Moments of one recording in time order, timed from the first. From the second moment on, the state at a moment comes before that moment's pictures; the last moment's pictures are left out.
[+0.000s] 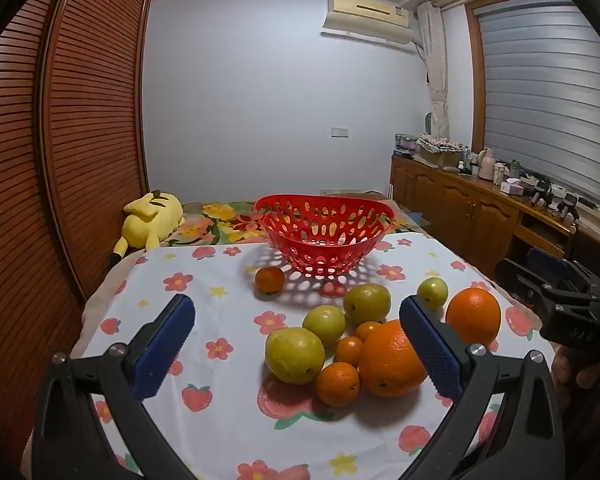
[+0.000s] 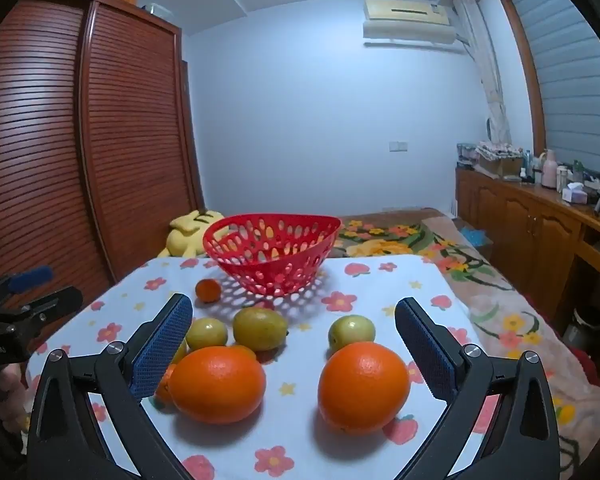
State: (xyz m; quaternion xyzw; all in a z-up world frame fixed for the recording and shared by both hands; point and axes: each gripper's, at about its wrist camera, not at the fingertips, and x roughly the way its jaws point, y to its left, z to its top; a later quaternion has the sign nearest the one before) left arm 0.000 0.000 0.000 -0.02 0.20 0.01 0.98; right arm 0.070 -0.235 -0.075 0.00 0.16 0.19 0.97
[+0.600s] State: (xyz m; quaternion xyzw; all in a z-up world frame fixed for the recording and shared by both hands) left arm -0.007 0.000 0.008 -0.02 0.20 0.01 0.98; right arm 0.067 -0.231 -0.079 -0.01 0.17 0.19 0.97
